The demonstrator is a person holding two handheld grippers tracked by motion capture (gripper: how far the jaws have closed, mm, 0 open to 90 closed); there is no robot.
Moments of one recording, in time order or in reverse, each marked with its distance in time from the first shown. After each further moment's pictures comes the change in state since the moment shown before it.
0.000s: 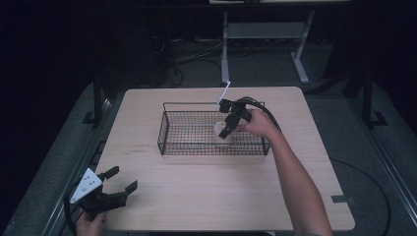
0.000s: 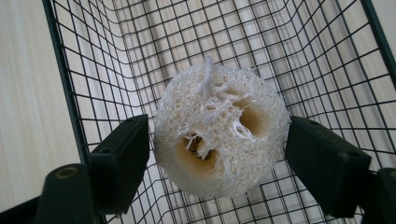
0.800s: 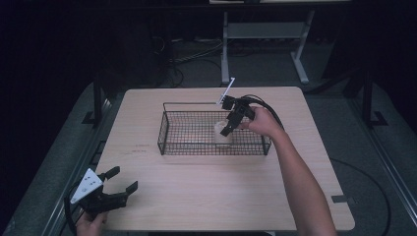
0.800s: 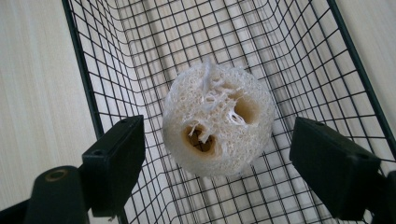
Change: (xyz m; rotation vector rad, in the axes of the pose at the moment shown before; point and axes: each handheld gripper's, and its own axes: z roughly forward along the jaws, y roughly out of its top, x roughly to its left) left arm -0.001 0.000 0.001 0.003 -0.008 0.006; right arm 0.003 -0.004 -0.018 -0.028 -0.016 0.013
